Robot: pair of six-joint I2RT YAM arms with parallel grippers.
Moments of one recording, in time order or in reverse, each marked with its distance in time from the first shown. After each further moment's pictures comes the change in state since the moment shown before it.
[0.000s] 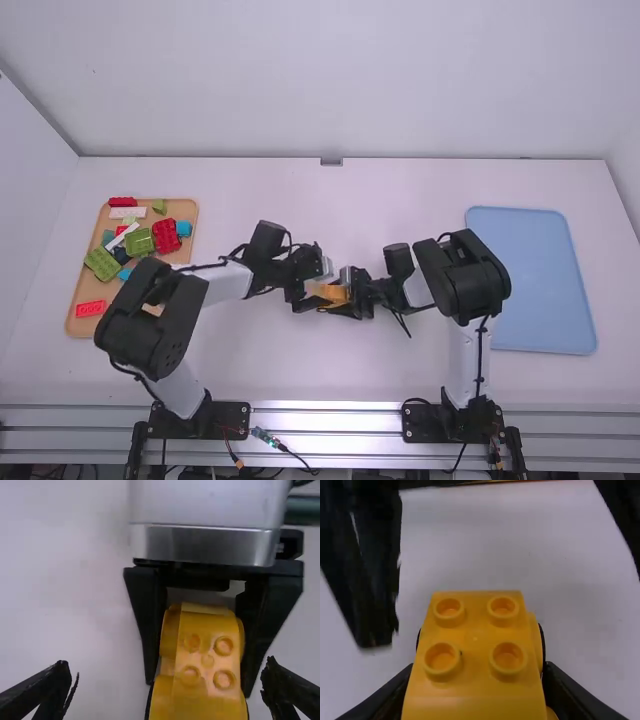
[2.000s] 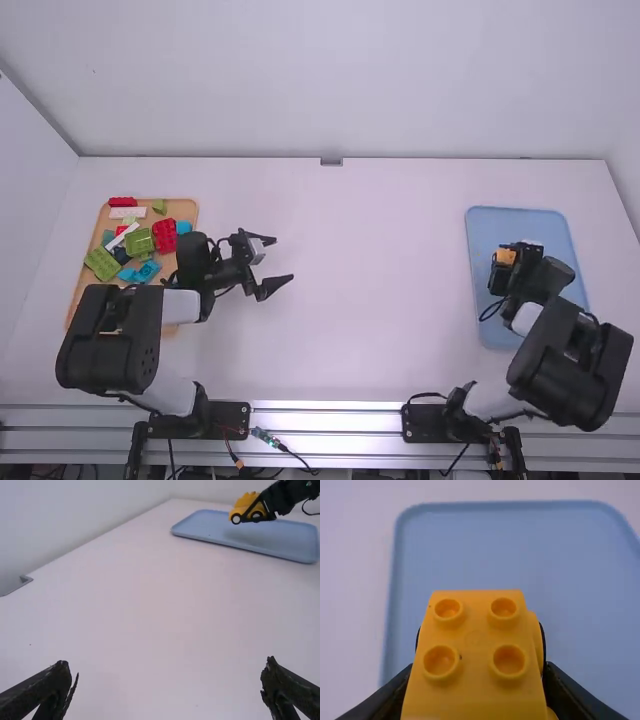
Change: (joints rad) left arm 0.375 -0.120 -0.313 0.656 0.298 -0.352; right arm -0.880 -0.516 -0.174 -0.137 0.856 0.545
